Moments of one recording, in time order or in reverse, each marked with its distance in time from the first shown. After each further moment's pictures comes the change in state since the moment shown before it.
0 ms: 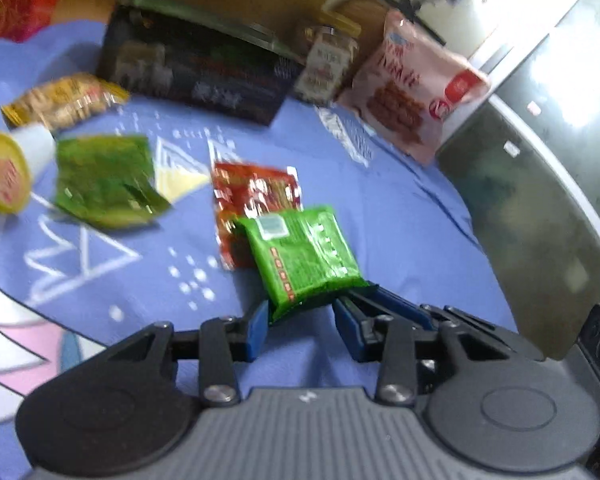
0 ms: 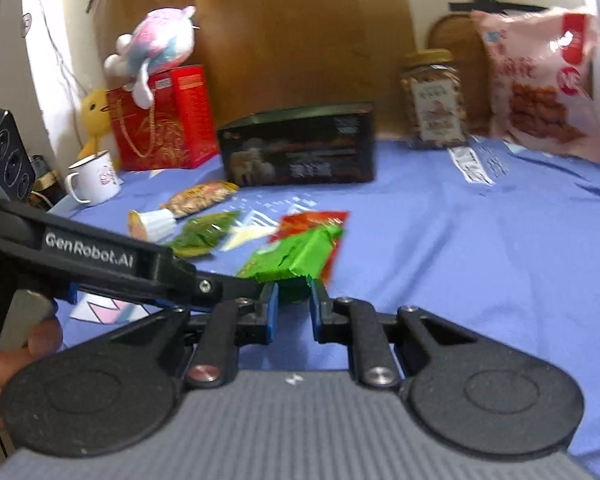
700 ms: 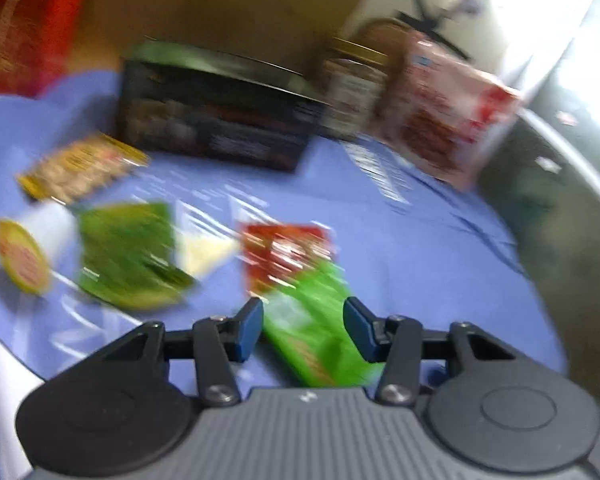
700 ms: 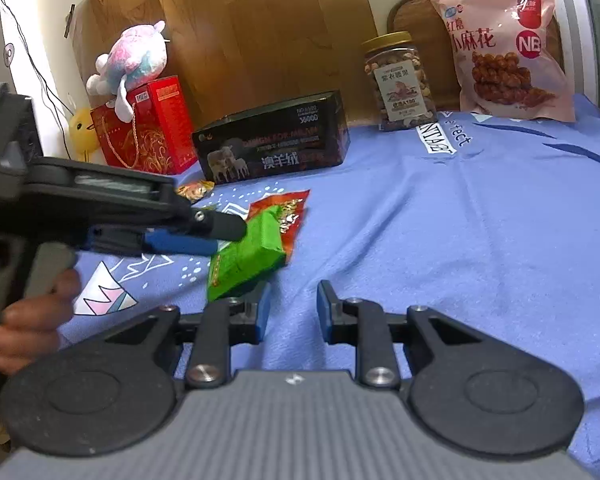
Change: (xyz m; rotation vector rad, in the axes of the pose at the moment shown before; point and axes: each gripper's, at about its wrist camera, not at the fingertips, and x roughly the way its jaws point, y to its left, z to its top) left arm 0.004 -0.009 0.033 0.038 -0.109 0.190; right arm -0.017 -0.020 -0.012 0.082 -0.023 0.004
